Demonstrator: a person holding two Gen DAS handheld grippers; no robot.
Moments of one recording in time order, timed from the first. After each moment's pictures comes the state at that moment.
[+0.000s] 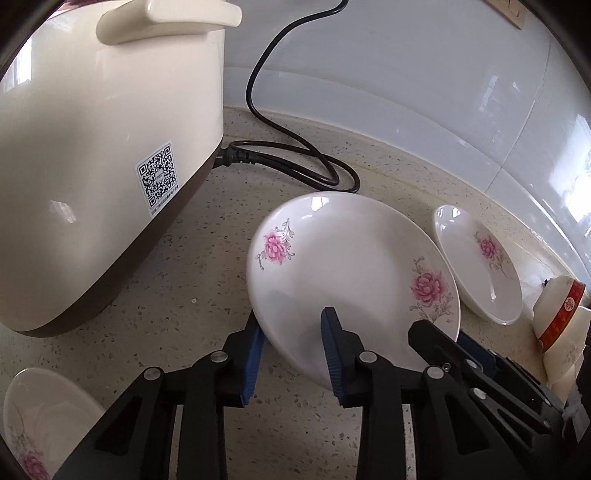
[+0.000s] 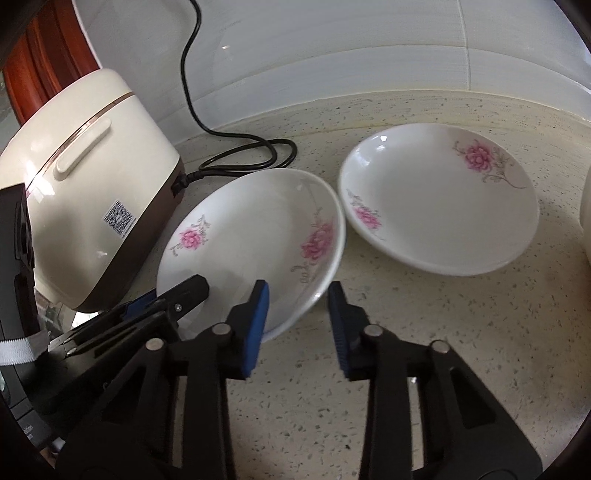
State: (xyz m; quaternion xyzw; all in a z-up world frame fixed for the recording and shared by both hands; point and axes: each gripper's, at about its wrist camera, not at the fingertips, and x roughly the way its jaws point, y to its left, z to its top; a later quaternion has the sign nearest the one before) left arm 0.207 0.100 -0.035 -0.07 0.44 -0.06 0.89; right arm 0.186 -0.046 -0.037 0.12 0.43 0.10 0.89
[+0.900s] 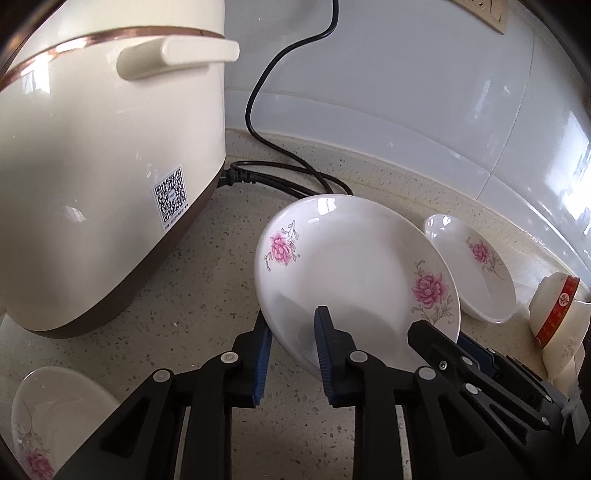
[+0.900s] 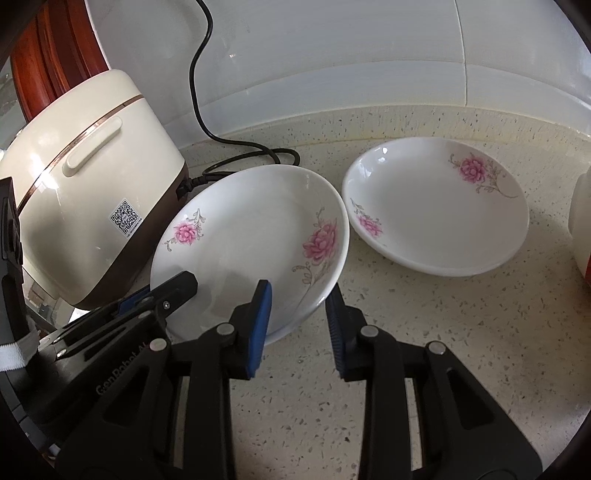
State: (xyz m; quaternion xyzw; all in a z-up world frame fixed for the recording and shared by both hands) left arm 0.187 0.102 -0.019 -0.06 0.41 -0.05 0.91; right arm 0.174 -0.044 -0.029 0.11 0.41 0.10 0.90
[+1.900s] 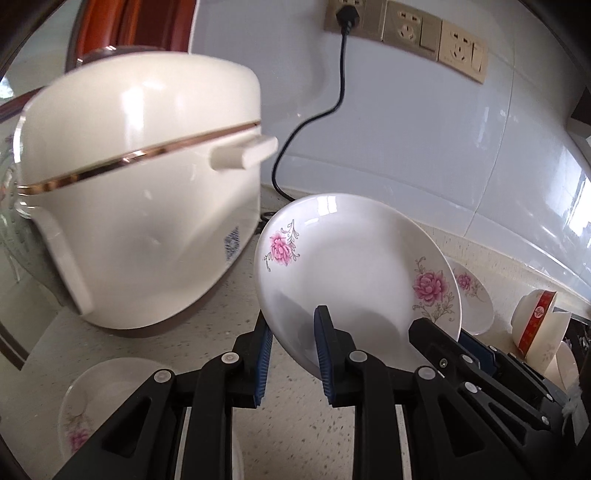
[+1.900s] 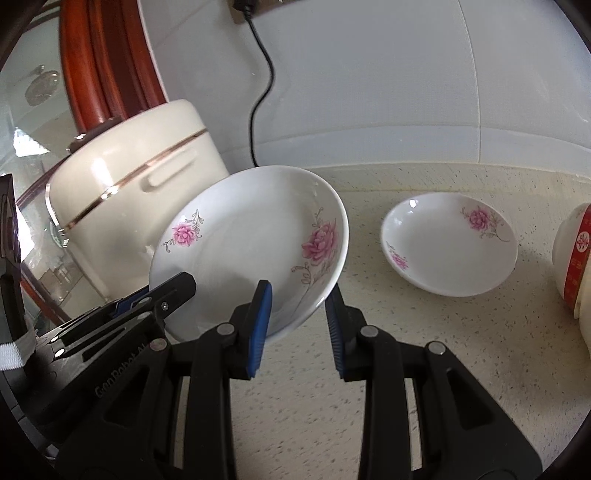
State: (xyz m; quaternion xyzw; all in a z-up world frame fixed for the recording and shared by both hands) left arm 0.129 0.118 0.026 -0.06 0.33 -0.02 0.94; right arm 0.141 -0.035 -0.007 0.09 0.33 0.14 0.93
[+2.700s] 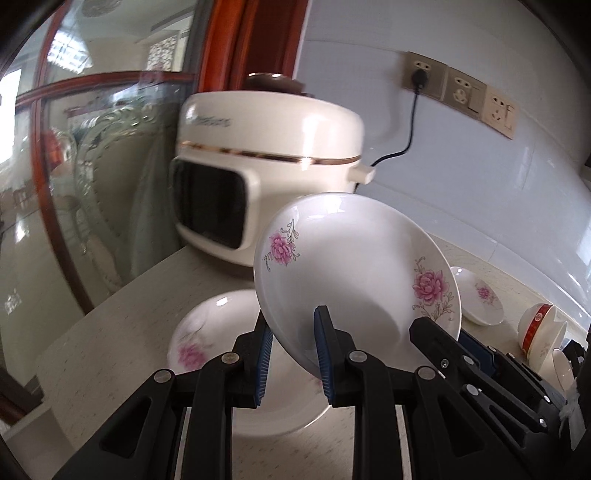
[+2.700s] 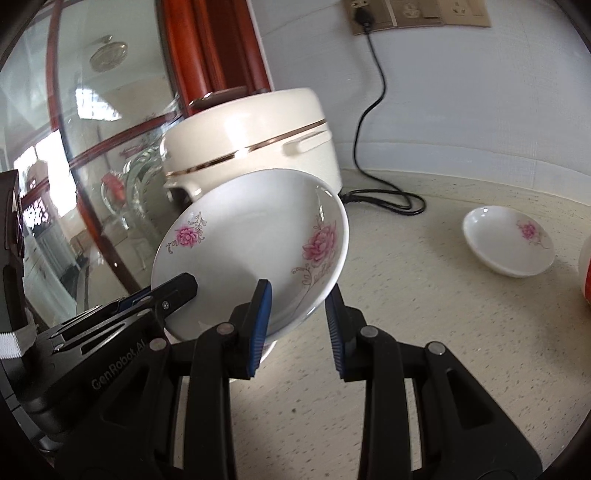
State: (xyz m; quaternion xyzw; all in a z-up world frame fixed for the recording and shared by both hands) left arm 0.015 0.180 0.035 -0.11 0.30 0.08 0.95; right arm 0.061 0.030 0.011 0.04 0.30 0.25 0.92
